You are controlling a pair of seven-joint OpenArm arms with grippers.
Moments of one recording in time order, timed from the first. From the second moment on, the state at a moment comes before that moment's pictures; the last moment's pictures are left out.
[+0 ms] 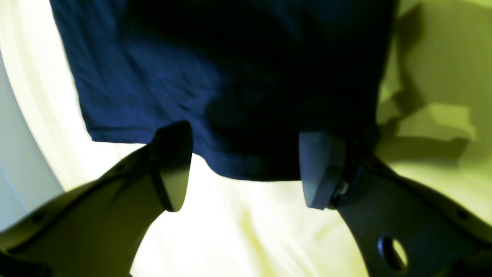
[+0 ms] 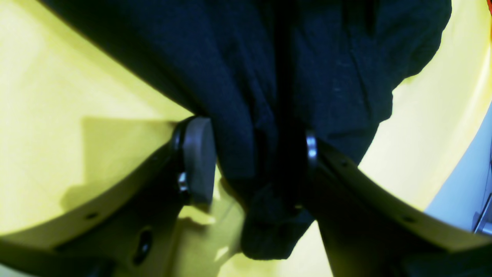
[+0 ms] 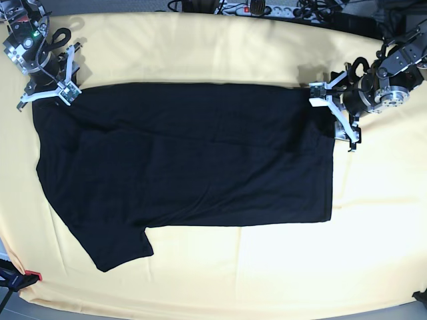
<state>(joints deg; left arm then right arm) -8.6 -68.0 50.5 113.2 6.6 -22.5 24.9 -34.0 44.6 -0.1 110.2 -0.9 16.6 -36.1</state>
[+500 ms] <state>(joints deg) -9.5 -74.3 50.5 120.2 2.6 -22.6 26.9 -34.1 44.5 -0.1 110.0 -1.1 16.2 -36.7</state>
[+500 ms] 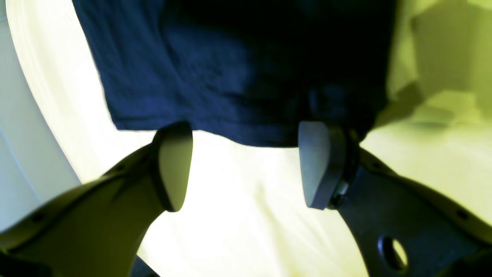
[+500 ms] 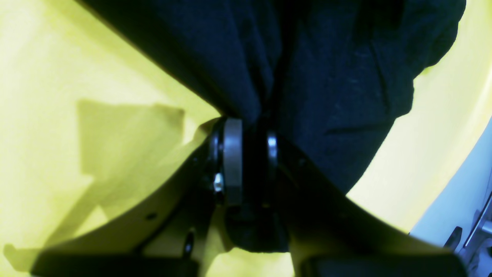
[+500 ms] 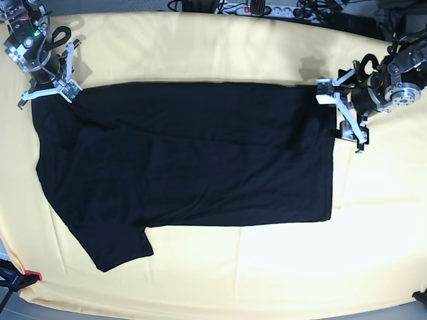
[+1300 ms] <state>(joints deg) -7.3 -70.2 50.3 111.5 4.6 -25.7 22.3 -33.5 44.5 -0.1 110.0 -1.3 13.5 -36.7</state>
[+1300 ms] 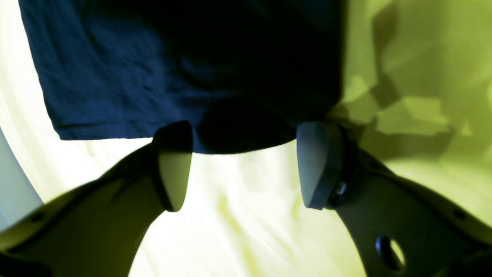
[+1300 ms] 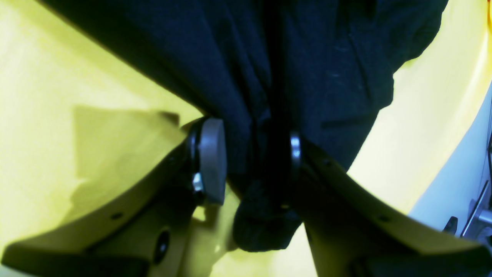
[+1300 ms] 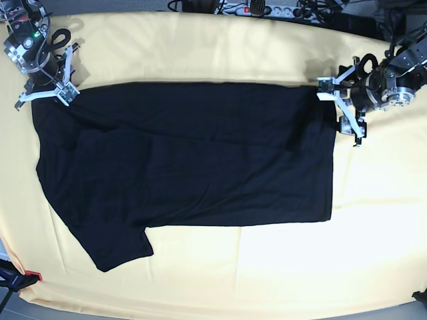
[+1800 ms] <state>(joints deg) -7.1 -70.2 50.5 117.6 7.8 -16.5 25.0 -32.3 44.5 -0.3 109.8 -1.5 10.6 -38.3</state>
